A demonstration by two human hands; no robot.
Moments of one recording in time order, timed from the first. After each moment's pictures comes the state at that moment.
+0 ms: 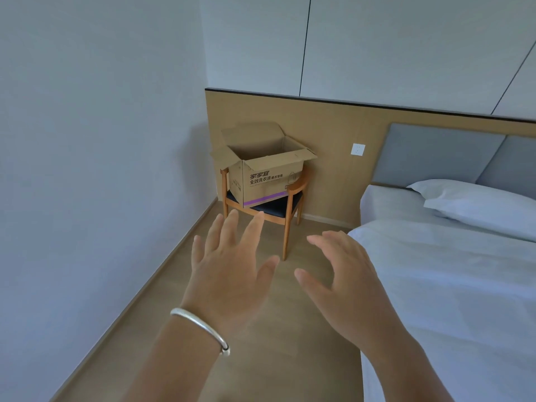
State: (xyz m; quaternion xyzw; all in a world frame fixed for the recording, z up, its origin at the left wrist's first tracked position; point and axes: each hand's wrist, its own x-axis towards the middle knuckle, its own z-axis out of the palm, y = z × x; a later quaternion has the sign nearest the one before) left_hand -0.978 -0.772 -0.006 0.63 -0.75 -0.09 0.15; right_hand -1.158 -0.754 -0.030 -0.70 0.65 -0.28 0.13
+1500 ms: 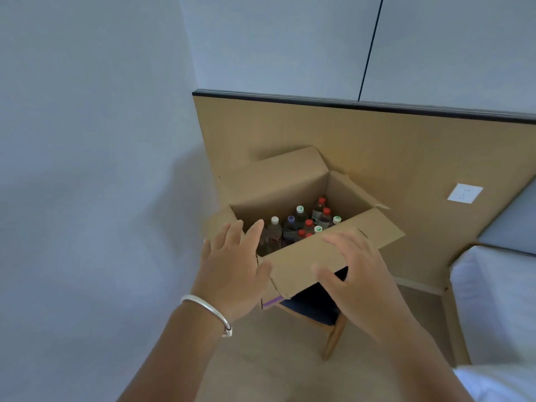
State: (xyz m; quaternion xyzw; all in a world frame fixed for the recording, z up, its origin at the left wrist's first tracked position) left_hand -0.954 -1.600 -0.069 0.64 -0.75 -0.12 0.09; right_hand -1.155 -1.575 -0.077 -0.68 0.67 -0.24 0.19
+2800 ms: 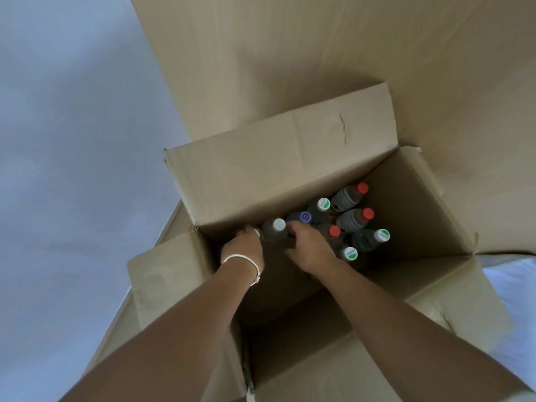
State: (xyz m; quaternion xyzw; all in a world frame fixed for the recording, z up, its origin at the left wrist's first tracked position) left_hand -0.966 -2.035 -0.367 0.69 -0.61 -0.34 -0.17; right_hand -1.117 -2.039 -0.374 -0.64 0.67 0.04 0.36
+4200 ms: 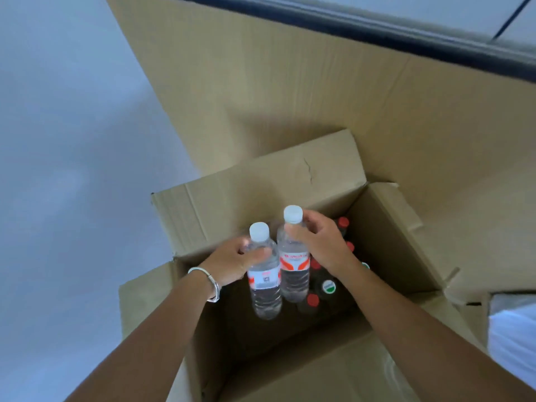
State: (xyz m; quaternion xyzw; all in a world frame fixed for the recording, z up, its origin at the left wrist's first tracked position) left_hand -0.992 -2.048 -0.283 0.61 -0.42 -0.65 0.19; right_hand -1.195 -2.081 -0.291 -0.52 0.59 -0.30 0.54
